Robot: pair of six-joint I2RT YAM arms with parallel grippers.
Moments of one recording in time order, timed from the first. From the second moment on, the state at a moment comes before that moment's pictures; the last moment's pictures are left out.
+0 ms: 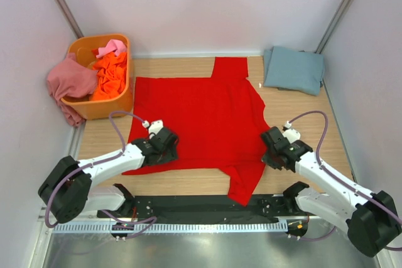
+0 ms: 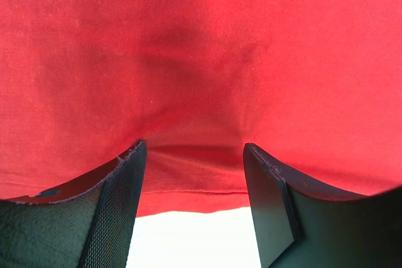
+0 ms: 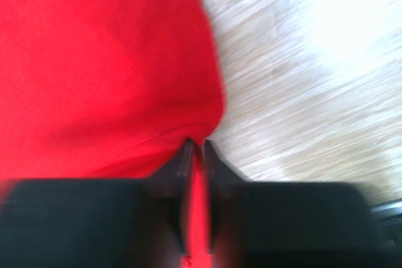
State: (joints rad) left arm -0.74 1.25 0.57 -0.46 -0.34 -0.93; right arm 0.54 0.92 0.52 -0.79 0.32 1.06
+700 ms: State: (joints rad) left arm -1.15 1.36 0.96 -0.65 -0.38 -0.91; right arm 0.75 0.82 0.64 -0.90 0.29 1.11
